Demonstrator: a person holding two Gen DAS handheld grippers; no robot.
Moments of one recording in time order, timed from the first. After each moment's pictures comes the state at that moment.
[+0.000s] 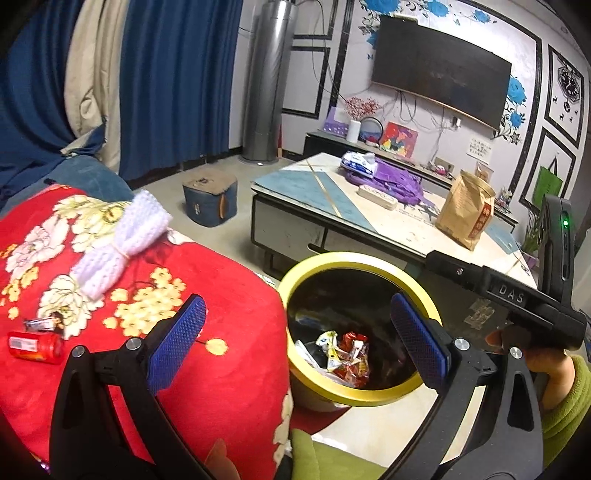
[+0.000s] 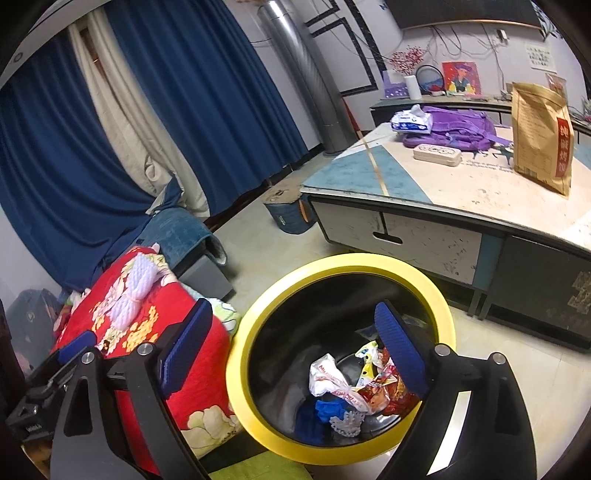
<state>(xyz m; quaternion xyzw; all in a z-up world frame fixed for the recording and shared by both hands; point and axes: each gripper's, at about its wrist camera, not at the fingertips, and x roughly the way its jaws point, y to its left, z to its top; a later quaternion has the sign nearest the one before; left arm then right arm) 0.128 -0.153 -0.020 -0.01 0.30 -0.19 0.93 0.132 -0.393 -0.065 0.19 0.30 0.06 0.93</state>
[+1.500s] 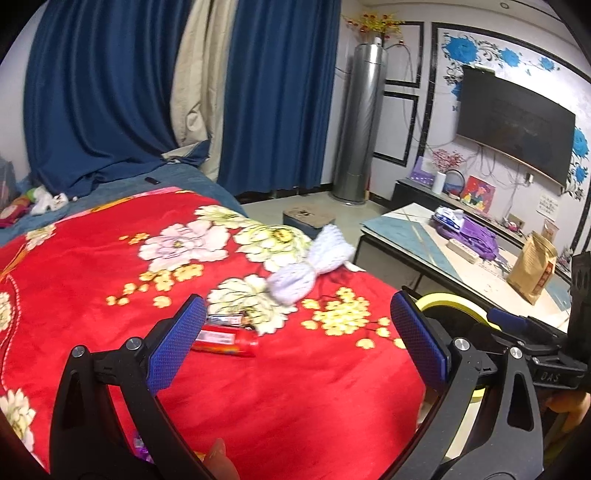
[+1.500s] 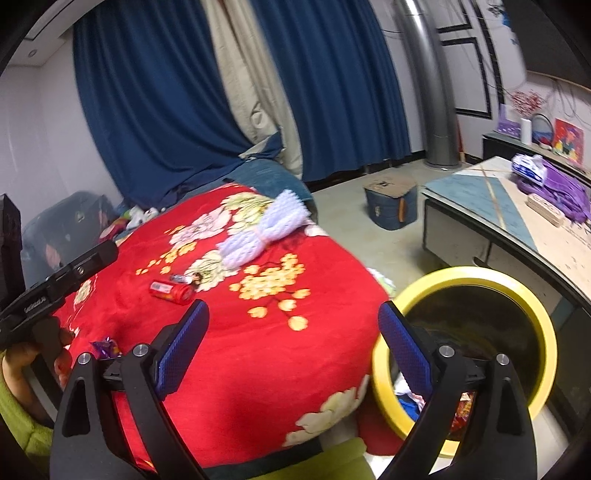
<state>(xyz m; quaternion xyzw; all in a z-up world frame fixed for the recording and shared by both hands) 0.078 0.015 0.016 -0.05 0.25 -0.02 0.97 0.116 -0.224 -0.037 0.06 0.30 0.24 0.92</state>
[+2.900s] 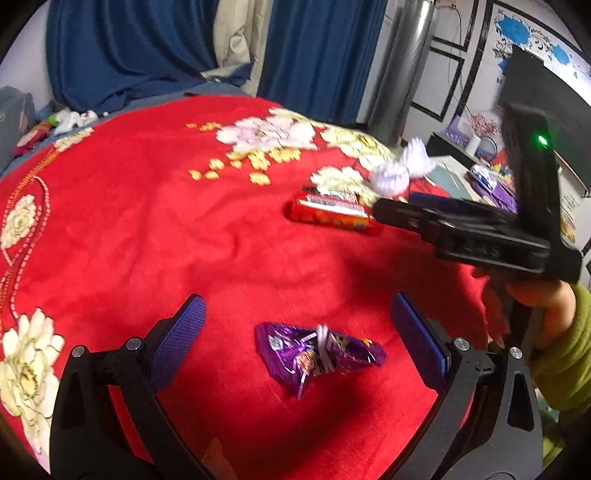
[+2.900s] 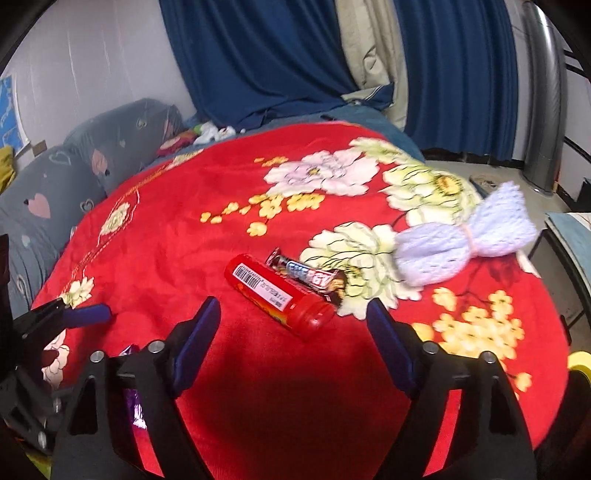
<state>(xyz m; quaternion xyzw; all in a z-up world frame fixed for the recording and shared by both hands) 0.033 0.119 -0.058 -0.10 0.39 0.01 0.92 0.175 -0.011 -0.073 -0.07 0.36 0.39 0.84</state>
